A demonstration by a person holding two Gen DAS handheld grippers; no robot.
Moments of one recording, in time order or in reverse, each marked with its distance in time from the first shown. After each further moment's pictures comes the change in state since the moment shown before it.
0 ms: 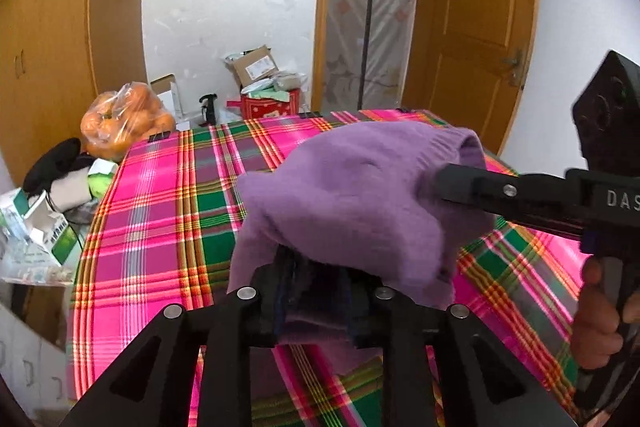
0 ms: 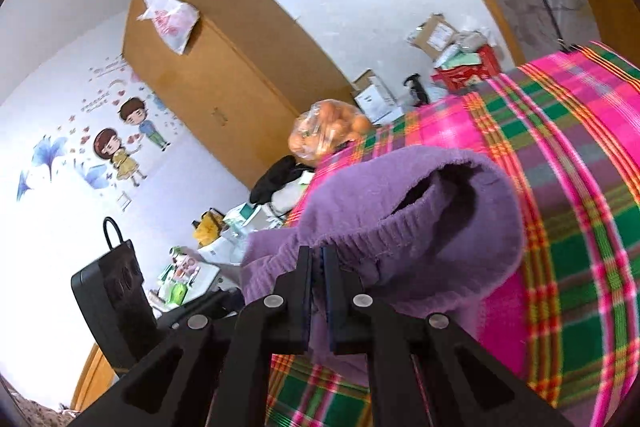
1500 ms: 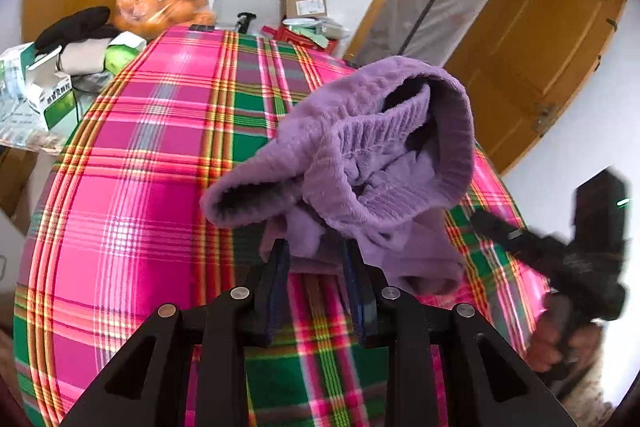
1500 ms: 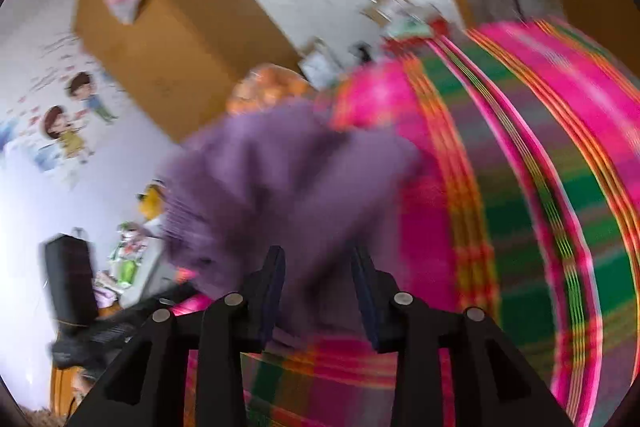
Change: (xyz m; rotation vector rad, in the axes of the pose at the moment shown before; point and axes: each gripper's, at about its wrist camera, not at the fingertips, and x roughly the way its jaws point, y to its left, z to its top) left arm 0.002 0.053 -0.040 -0.371 0.191 -0.081; right arm 0.006 -0.050 -0.024 0.034 0.132 -0.232
